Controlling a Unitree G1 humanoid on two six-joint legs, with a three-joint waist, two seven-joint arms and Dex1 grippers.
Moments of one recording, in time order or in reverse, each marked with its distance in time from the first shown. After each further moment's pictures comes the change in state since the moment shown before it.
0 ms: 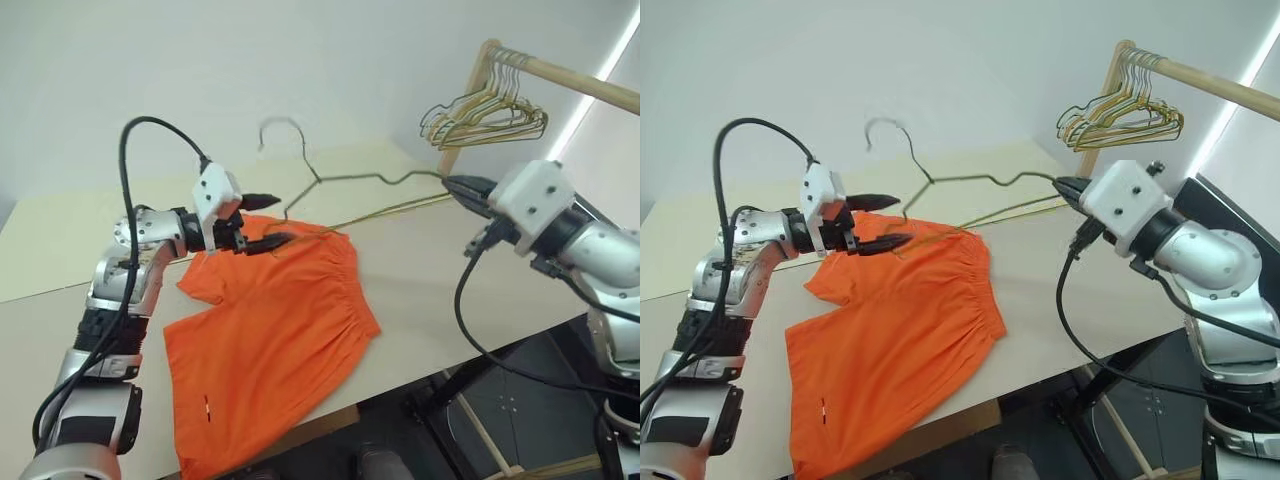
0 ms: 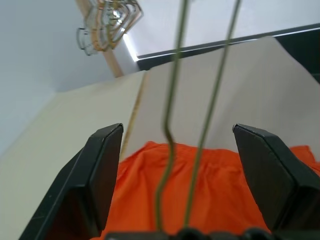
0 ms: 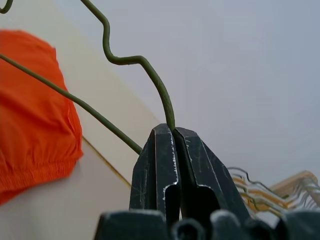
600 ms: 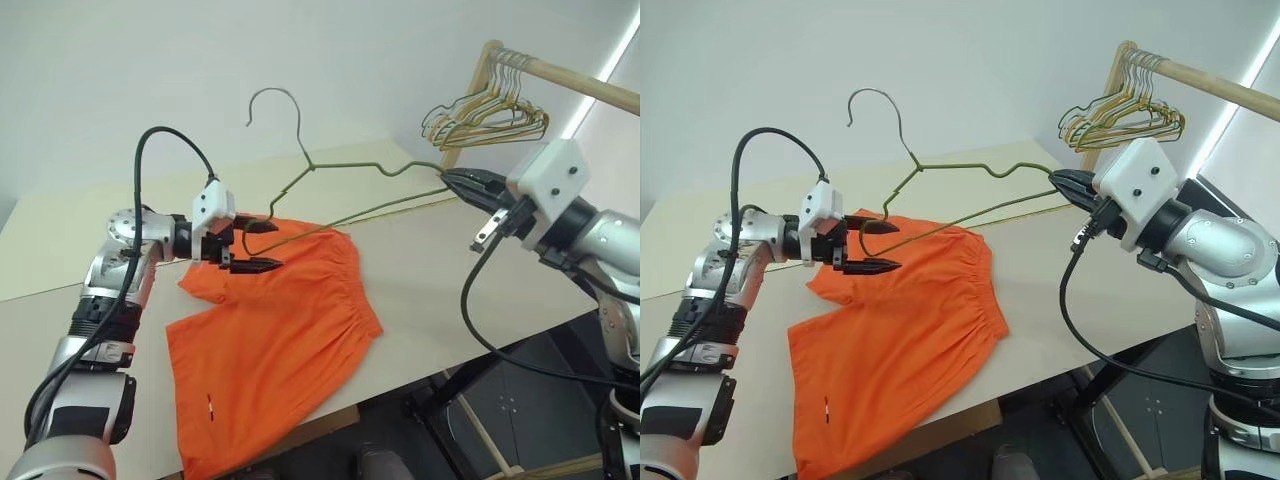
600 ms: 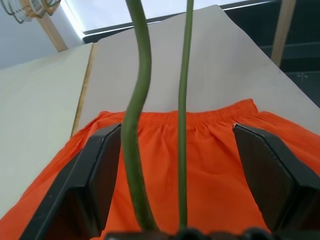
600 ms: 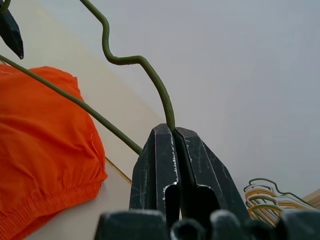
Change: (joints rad) left arm -0.049 0.042 -0.029 0.178 0.045 -0.076 -0.198; right arm -0.022 -0.018 -0.024 0.000 0.108 0.083 0.035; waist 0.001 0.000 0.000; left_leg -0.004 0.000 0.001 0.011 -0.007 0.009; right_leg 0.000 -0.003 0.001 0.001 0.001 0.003
